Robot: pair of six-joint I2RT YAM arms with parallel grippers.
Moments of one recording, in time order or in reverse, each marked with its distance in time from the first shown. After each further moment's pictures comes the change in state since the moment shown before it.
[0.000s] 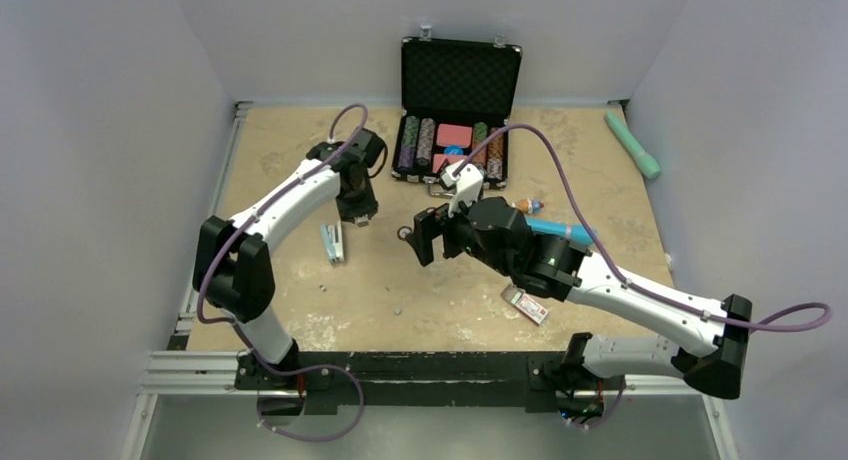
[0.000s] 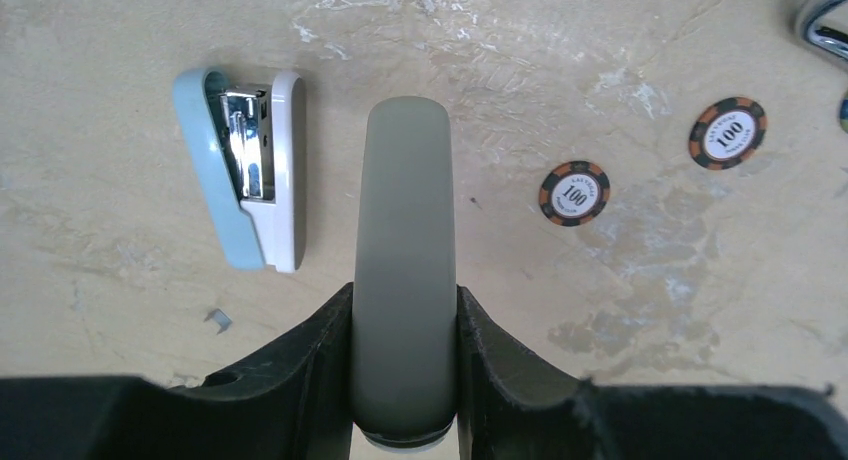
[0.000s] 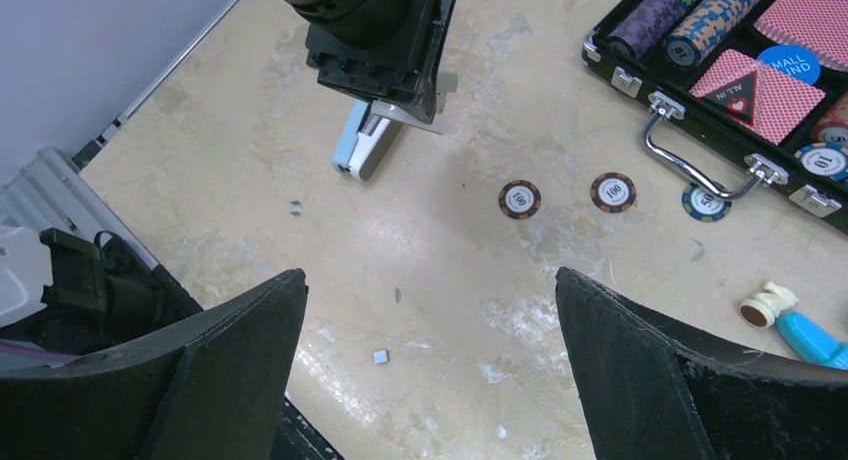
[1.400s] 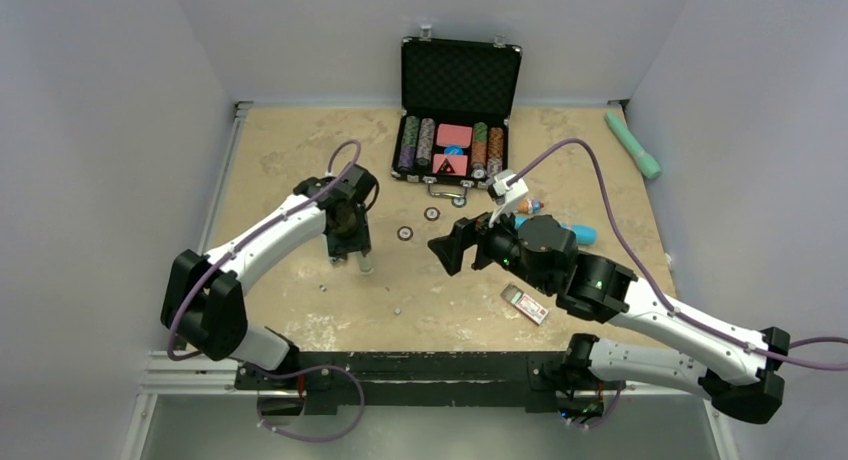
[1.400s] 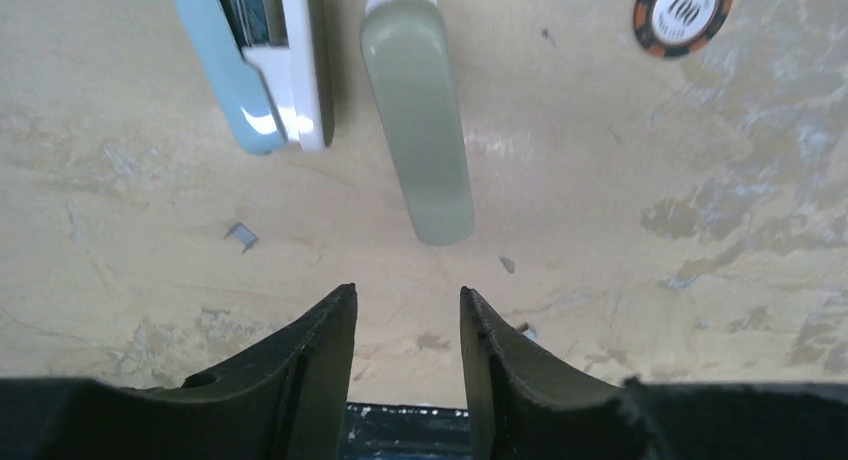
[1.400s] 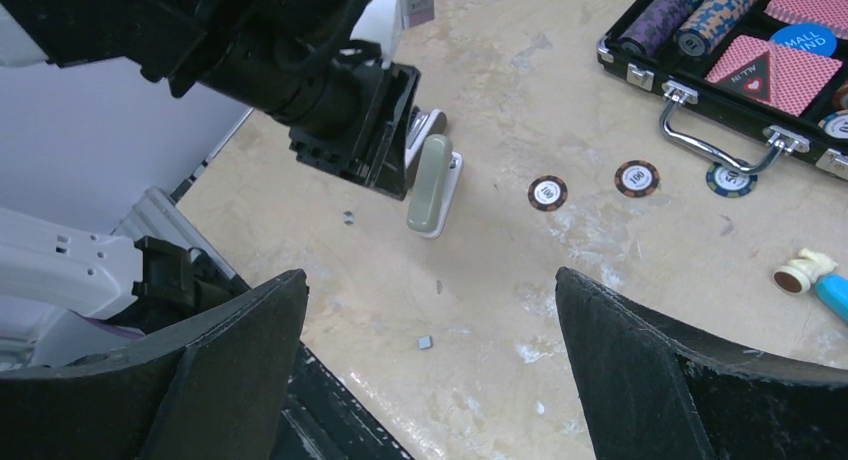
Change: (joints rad) left arm -0.060 -0.209 -0.287 0.015 0.041 0.050; right arm 0.000 -0.250 -0.129 -0.002 -0.016 0.108
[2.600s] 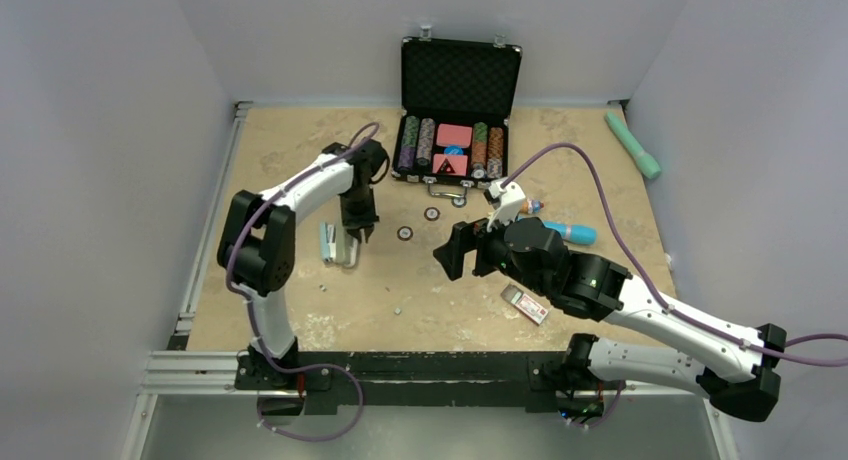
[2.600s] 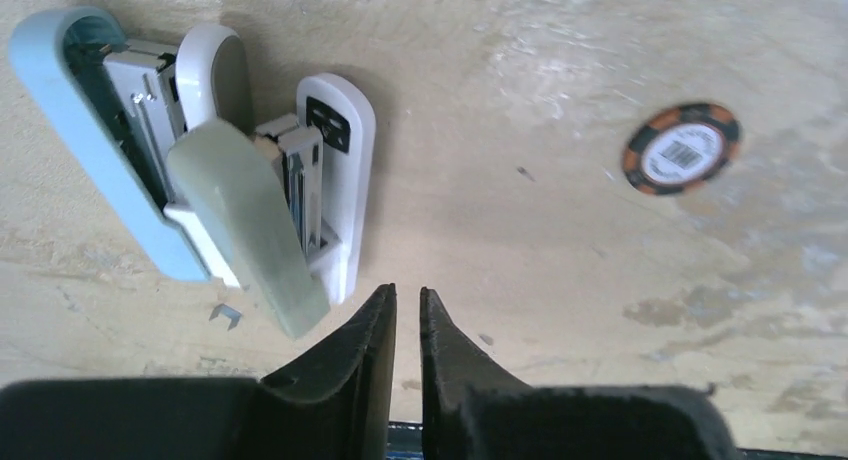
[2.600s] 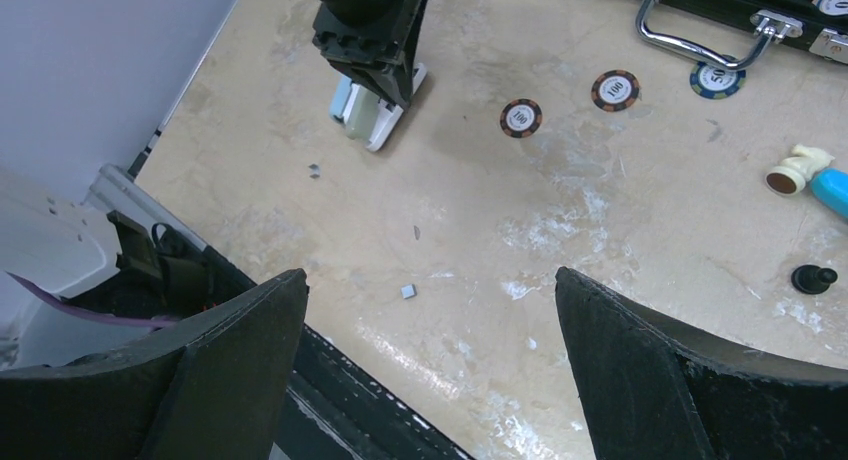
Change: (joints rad) left arm 0.095 0.426 0.292 -0.084 0.098 0.101; right arm 0.000 0.019 0.000 -0.145 0.034 0.120
